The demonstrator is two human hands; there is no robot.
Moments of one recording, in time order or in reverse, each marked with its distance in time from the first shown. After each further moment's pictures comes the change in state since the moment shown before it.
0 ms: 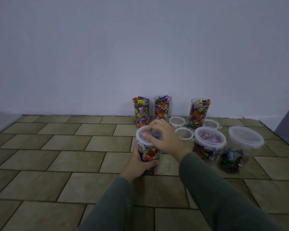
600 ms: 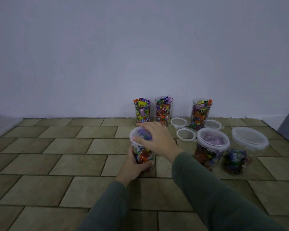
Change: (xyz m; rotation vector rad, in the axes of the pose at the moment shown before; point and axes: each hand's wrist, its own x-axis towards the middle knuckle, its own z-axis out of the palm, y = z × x) left_hand 0.000 -0.005 -0.025 -0.110 0.047 -0.008; right_hand 0.015 -0.012 0.021 -0.170 -0.151 0.149
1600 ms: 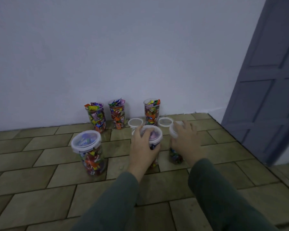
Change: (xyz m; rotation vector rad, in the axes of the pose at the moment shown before) left_hand 0.002 0.105 0.197 0.580 0.216 0.611; right_hand -0.130 0.156 -0.130 -0.513 0.180 0.619
